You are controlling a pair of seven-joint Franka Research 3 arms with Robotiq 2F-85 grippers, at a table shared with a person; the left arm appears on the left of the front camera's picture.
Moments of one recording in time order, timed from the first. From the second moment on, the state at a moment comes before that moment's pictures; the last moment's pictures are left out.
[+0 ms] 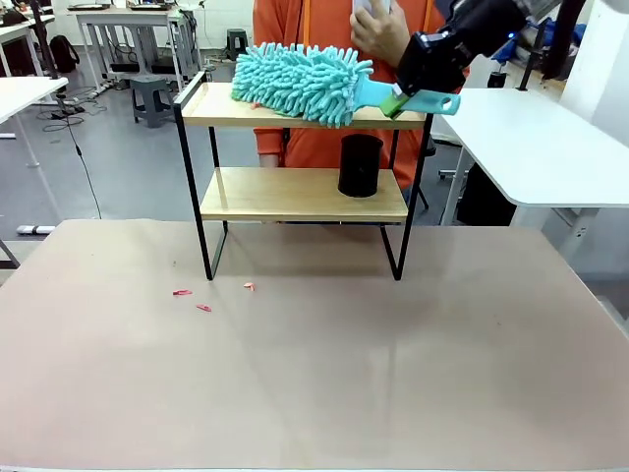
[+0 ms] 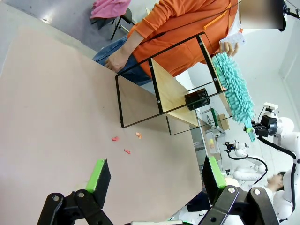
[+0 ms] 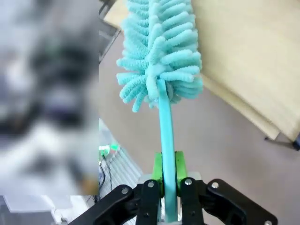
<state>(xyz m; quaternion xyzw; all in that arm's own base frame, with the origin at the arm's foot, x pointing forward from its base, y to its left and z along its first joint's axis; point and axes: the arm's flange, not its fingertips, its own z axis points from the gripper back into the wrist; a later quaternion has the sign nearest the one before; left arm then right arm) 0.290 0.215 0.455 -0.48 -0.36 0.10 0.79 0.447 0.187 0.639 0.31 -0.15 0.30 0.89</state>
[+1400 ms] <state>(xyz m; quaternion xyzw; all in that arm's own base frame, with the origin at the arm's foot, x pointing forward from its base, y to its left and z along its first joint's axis) 0.289 0.215 0.455 -0.48 -0.36 0.10 0.79 0.387 -0.038 0.645 0.58 -0.11 0.30 0.75</state>
